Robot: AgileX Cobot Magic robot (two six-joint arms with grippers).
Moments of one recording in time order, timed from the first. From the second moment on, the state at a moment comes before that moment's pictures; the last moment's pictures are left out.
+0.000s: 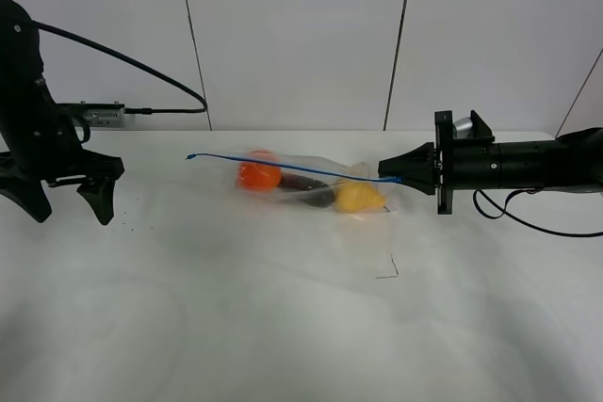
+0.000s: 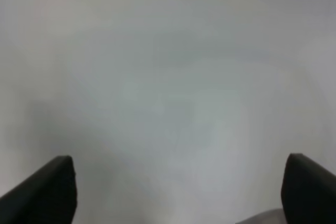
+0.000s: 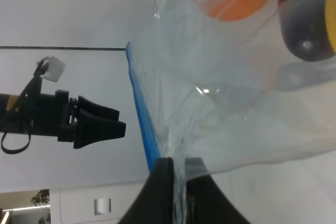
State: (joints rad) left arm -0.07 1.76 -1.30 0.07 1.18 -0.05; right arm -0.09 2.01 -1.01 1.57 1.20 -0.95
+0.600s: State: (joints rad) left arm -0.07 1.10 -0.74 0.07 1.11 -0.05; right arm -0.09 2.01 -1.01 1.56 1.20 -0.95
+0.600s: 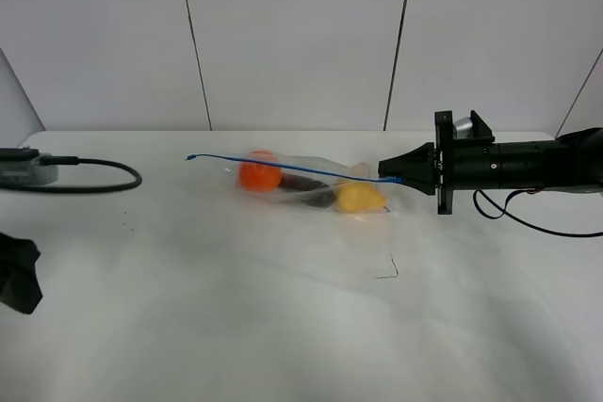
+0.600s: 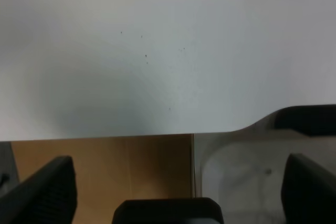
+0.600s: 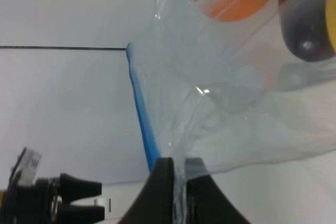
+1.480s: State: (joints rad) left arm -0.06 0.25 -0.49 -0.01 1.05 0.06; right arm -0.09 2.01 -1.01 1.56 1.20 -0.95
